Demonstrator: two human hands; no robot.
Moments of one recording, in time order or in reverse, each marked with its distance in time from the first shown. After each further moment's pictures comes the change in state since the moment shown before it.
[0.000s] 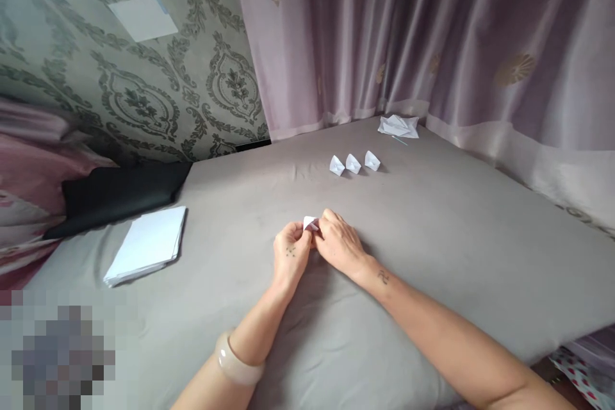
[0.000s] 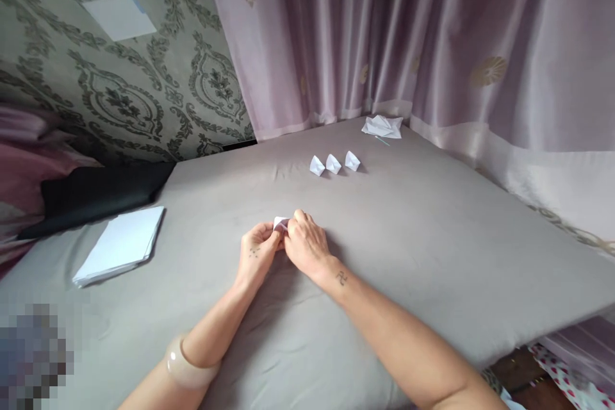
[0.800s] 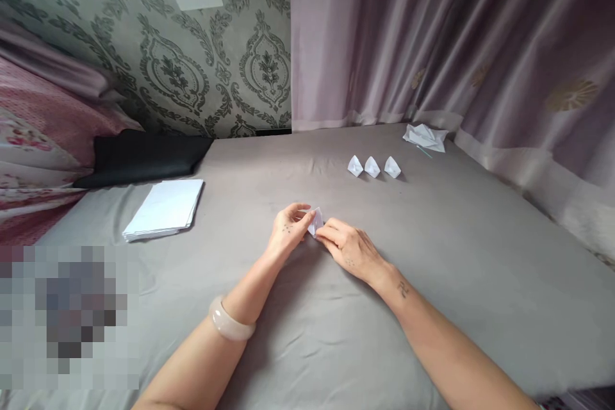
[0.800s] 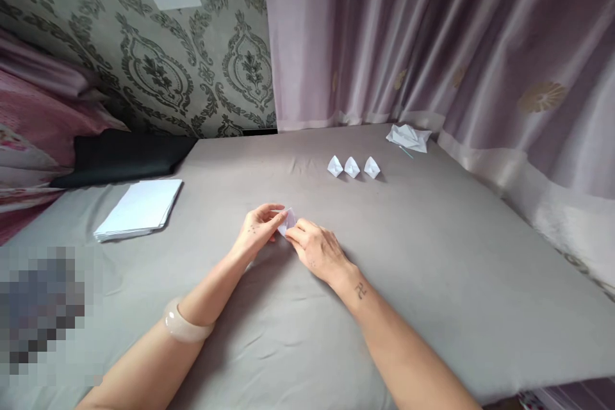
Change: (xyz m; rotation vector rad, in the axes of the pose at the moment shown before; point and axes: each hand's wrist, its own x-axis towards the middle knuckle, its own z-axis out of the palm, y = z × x) left_hand 0.021 0.016 -0.026 0.206 -0.004 -0.078; right_hand -0.011 0.008 -0.005 0.060 -0.073 -0.344
